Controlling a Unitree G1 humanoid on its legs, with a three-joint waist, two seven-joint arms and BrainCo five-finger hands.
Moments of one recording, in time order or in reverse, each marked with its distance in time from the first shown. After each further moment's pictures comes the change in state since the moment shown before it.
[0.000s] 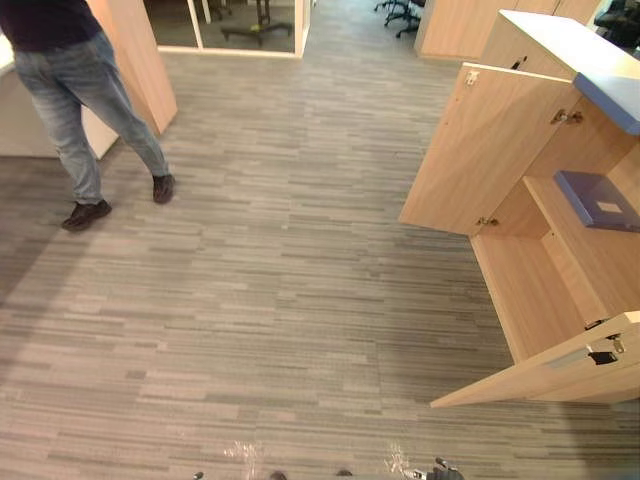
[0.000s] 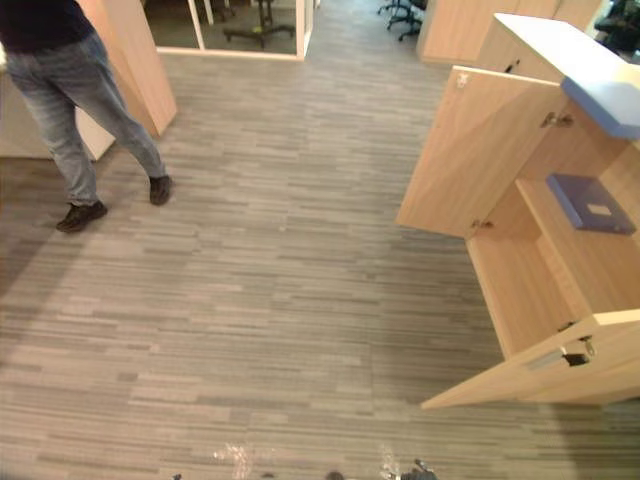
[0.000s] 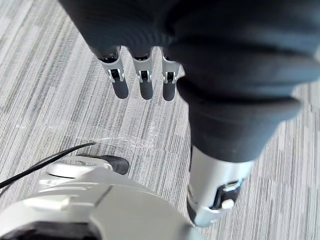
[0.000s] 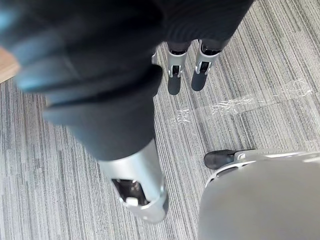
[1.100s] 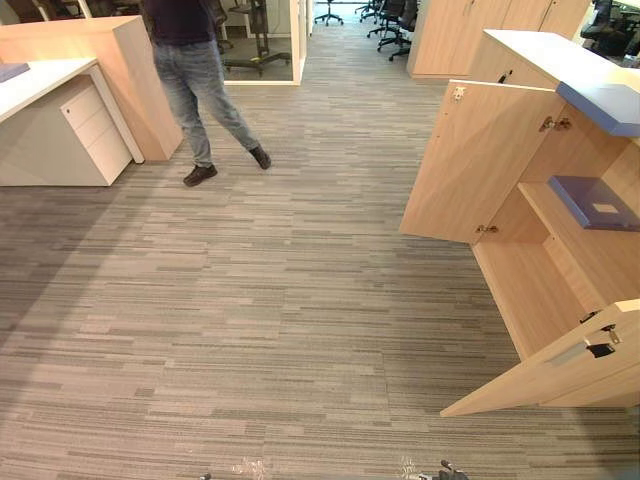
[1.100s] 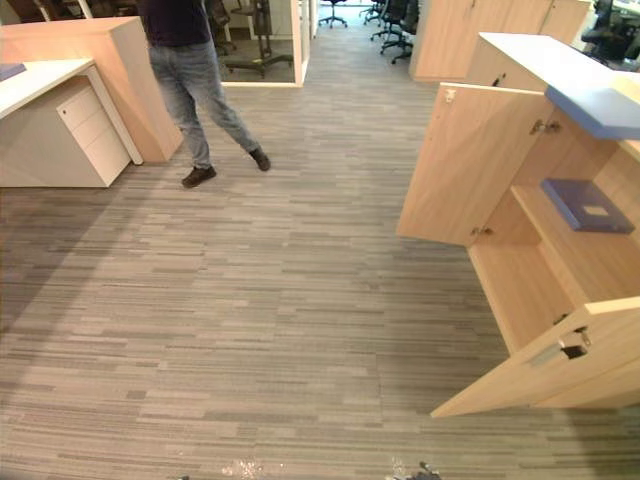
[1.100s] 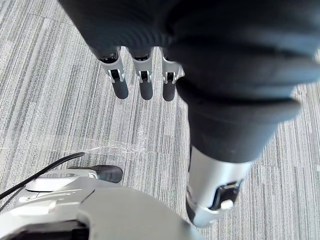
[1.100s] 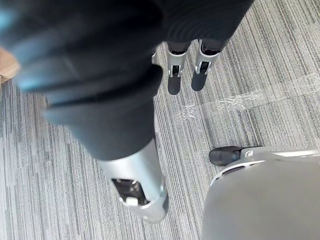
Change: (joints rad) left arm 0.015 -0.001 -0.123 0.023 0.088 -0.014 0.036; right arm 0.012 -0.039 0.037 0.015 -0.006 0.001 -0.011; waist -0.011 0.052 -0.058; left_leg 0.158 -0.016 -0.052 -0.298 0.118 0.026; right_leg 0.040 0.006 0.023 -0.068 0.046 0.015
